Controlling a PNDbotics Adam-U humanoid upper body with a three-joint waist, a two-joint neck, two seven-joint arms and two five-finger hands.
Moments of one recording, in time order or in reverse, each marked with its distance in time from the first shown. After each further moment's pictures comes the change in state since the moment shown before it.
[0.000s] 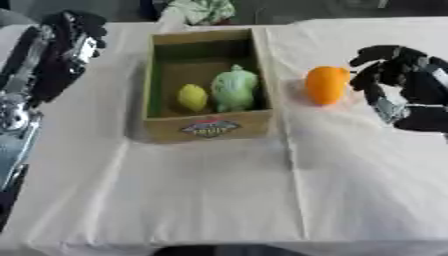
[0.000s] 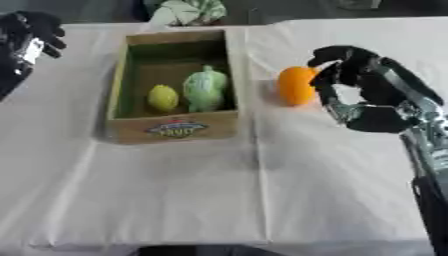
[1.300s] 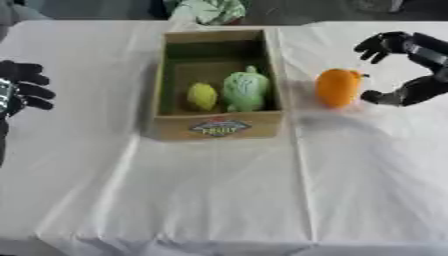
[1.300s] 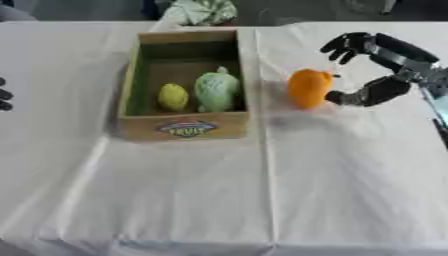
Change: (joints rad) left arm 0.220 -0.068 0.058 -0.120 0.037 0.051 0.027; right arm -0.273 -0.111 0.112 0.550 0.406 -0.318 -0.024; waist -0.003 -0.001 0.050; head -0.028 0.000
